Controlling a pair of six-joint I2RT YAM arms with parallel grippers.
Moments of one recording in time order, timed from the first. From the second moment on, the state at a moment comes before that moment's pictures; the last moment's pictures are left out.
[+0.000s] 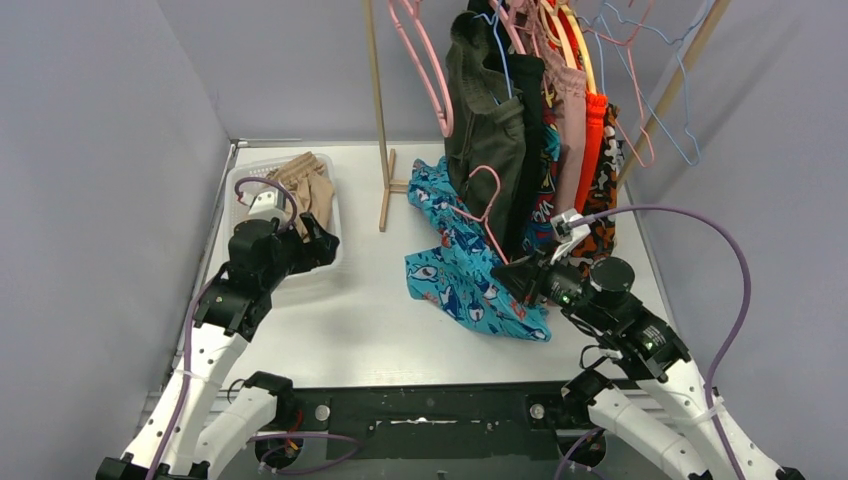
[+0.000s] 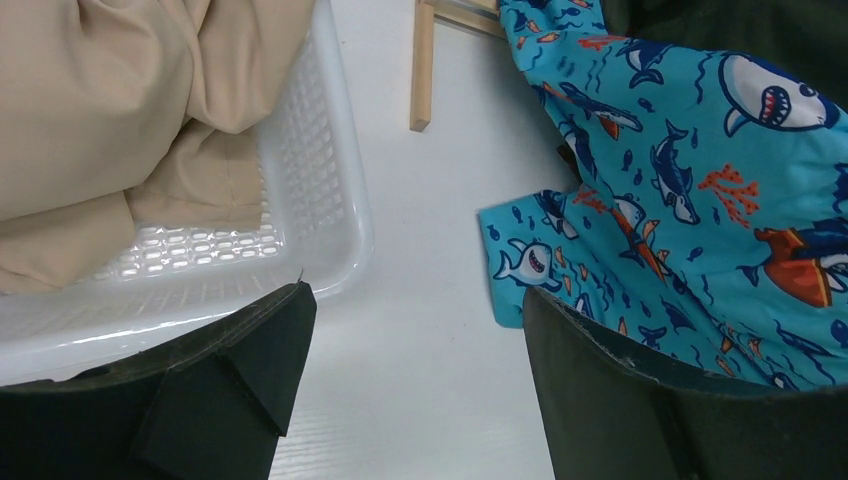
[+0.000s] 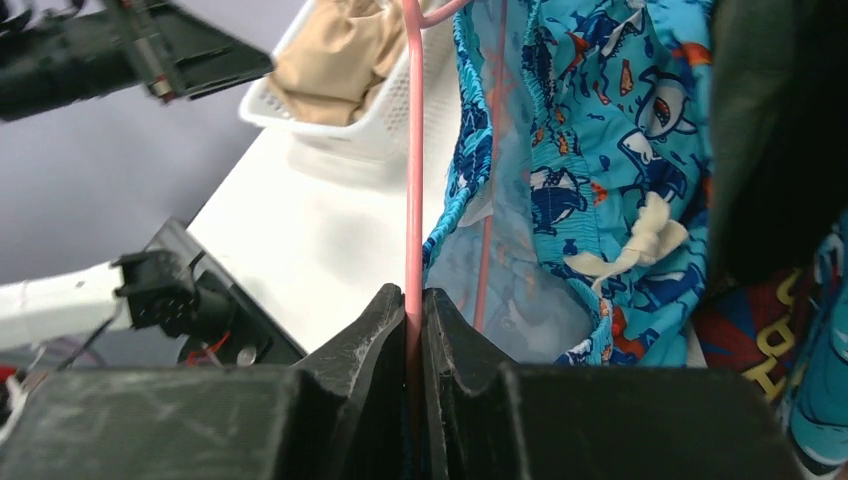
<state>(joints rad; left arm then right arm) -0.27 0.80 0.83 -0.47 -0.01 -0.49 0.61 0.61 0.82 -0.43 -0.17 0.44</state>
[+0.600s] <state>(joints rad) -0.27 0.68 0.95 -0.47 -0.14 -0.51 0.61 0.78 1.15 -0.51 -0.52 0.14</state>
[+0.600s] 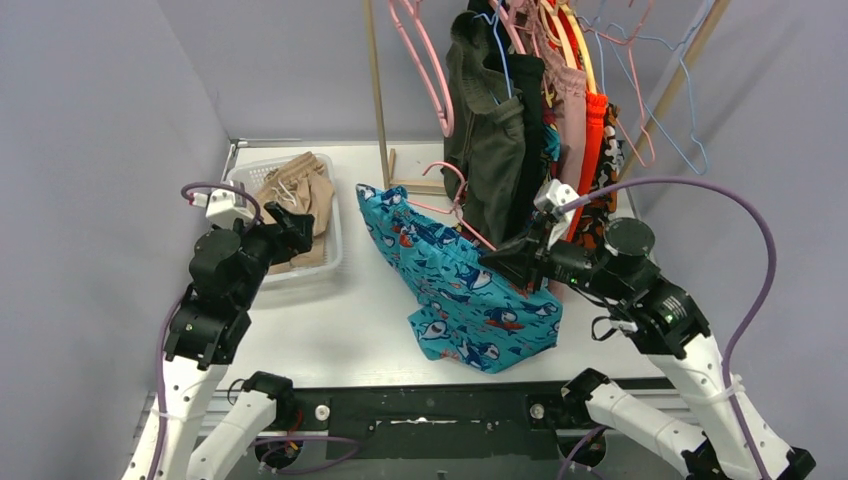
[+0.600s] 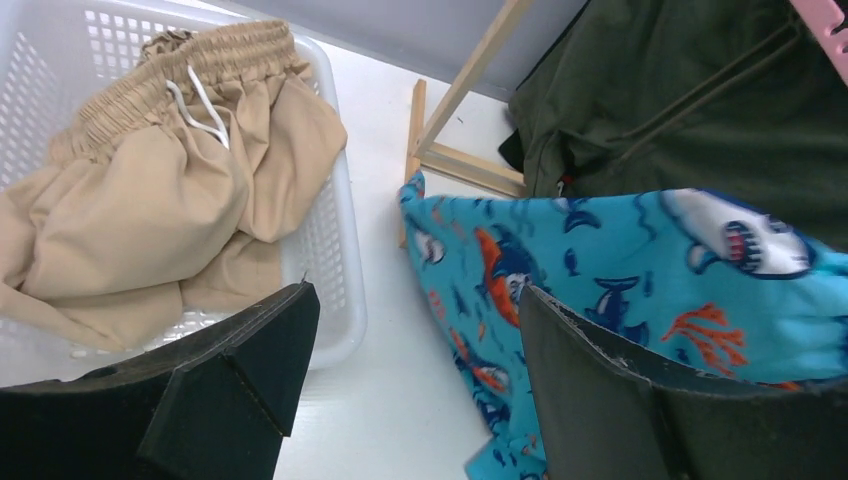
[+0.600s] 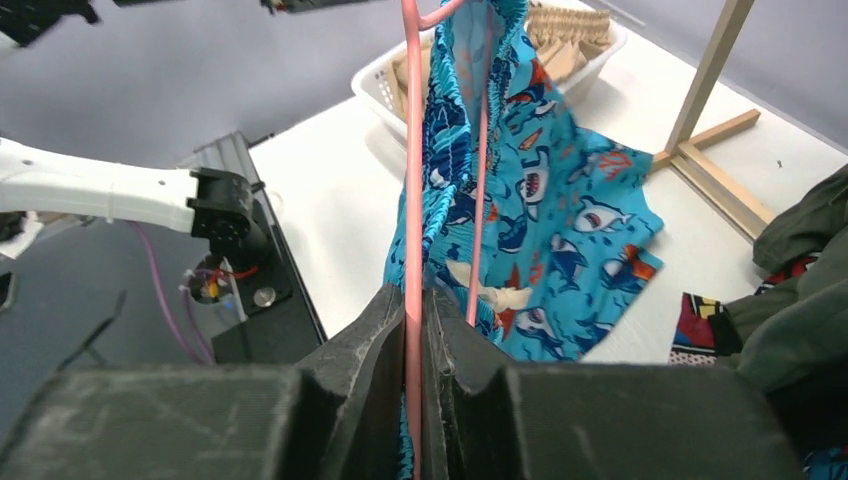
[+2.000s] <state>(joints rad) -0.54 1.14 0.89 -0.29 0.20 -0.60 0.39 0.98 0.83 -0.40 -0.91 0.15</state>
